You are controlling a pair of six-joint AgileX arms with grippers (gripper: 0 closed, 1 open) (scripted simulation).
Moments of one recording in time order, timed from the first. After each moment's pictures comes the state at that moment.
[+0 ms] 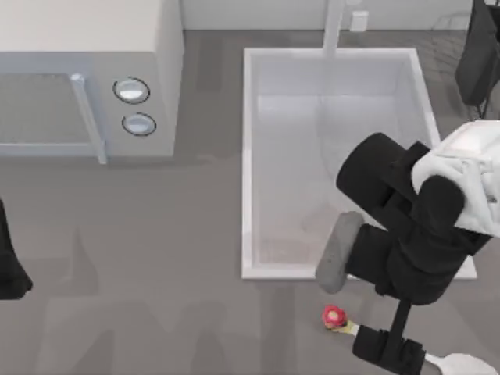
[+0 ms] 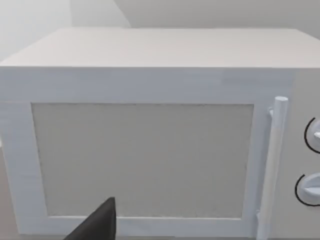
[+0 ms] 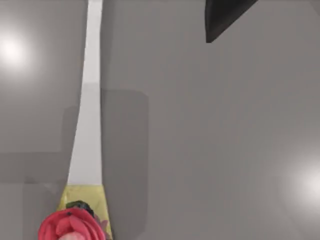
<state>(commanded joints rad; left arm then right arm) 0.00 0.00 0.00 0.00 0.00 0.00 0.71 1.66 1.01 -0.92 0.00 -0.42</state>
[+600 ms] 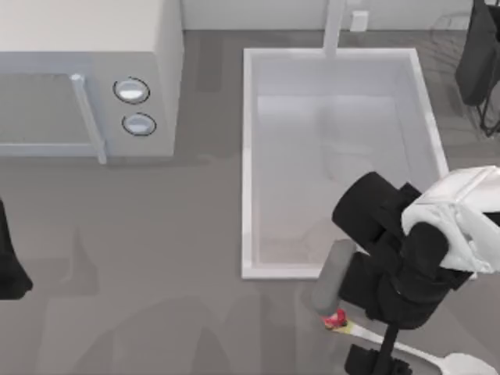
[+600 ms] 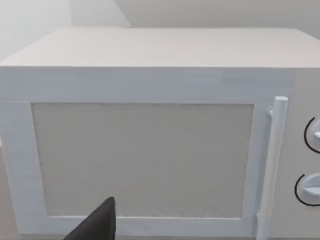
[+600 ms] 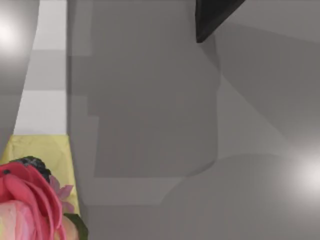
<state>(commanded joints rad) 0.00 0.00 0.00 0.00 0.00 0.00 0.72 1.80 0.85 -0.62 0.00 -0.42</state>
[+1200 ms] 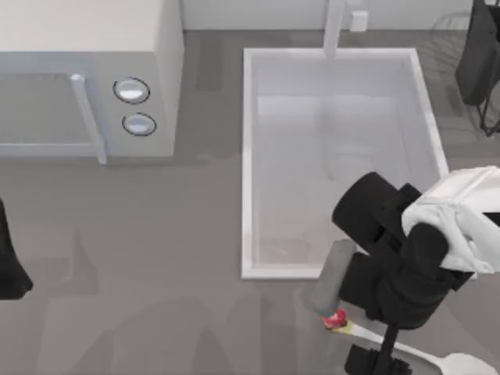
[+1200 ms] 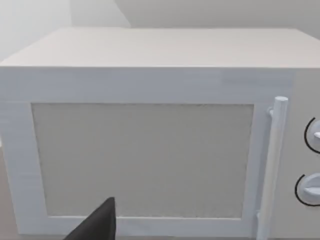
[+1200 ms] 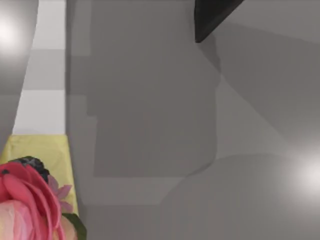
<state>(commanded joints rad) 0.00 0.00 0.00 0.00 0.00 0.00 0.72 1.80 0.85 -0.62 0.00 -0.42</state>
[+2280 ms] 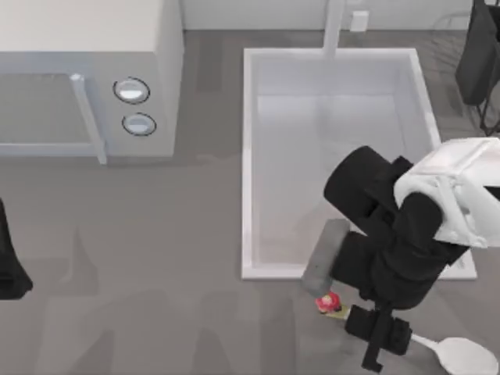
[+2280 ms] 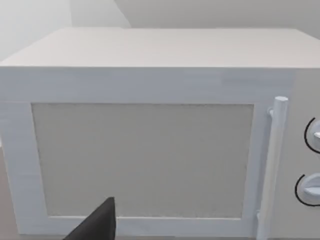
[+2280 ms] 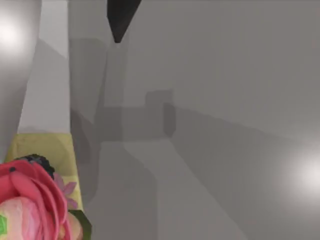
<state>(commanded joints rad) 0.00 0.00 0.00 0.00 0.00 0.00 0.71 1.73 0.99 -0.79 -0.02 -0.41</state>
